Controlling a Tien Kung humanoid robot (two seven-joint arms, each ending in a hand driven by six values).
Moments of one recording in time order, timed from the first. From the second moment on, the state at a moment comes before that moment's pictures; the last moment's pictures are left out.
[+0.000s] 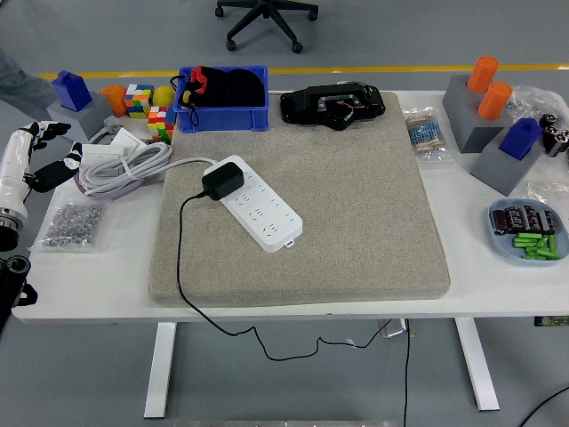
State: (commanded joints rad) left arm -0.26 0.26 -1.49 -1.14 1.69 0.23 -0.01; right arm 0.09 -0.25 1.13 0.26 -0.72 -0.19 -0.04
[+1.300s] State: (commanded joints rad) left arm -0.25 0.28 -1.52 -1.18 1.69 0.22 -0.01; right arm 0.10 -0.29 1.04 0.27 -0.71 -0.17 -0.06
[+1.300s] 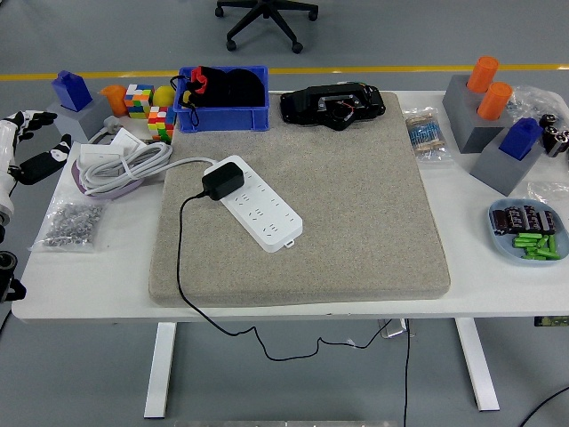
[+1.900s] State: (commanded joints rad) left arm -0.21 0.25 -1.53 -1.20 1.69 0.20 -0.01; right arm 0.07 -0.27 1.16 0.26 -0.76 -0.17 -0.06
